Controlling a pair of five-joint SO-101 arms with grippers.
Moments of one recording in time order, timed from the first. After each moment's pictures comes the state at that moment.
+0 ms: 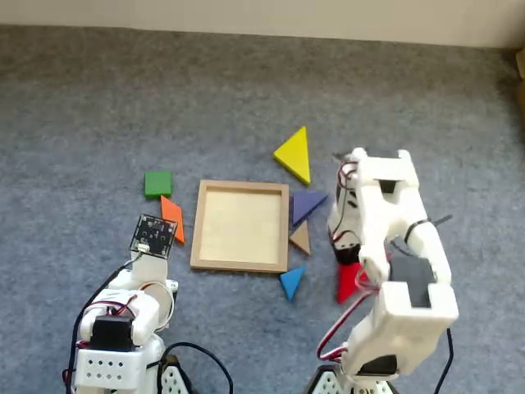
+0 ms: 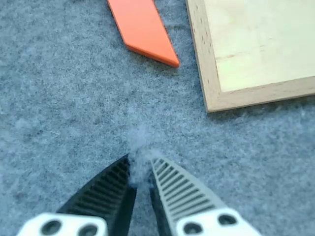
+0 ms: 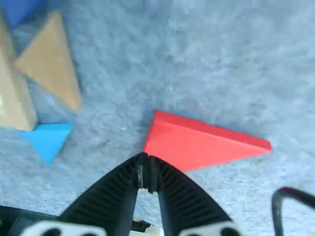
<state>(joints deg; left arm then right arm) -2.9 -101.4 96.0 75.6 -5.1 -4.7 10.5 14.3 87.1 15.7</state>
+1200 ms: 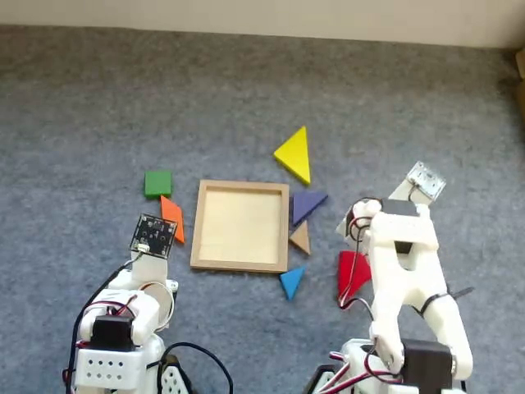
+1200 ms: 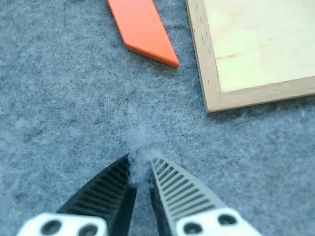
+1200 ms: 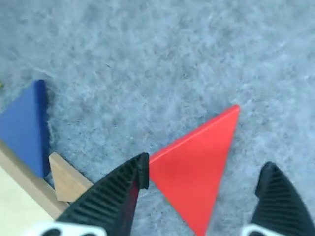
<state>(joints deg) -2.9 -101.4 96.0 75.6 -5.1 -2.5 -17.6 46.5 57.6 -35.1</state>
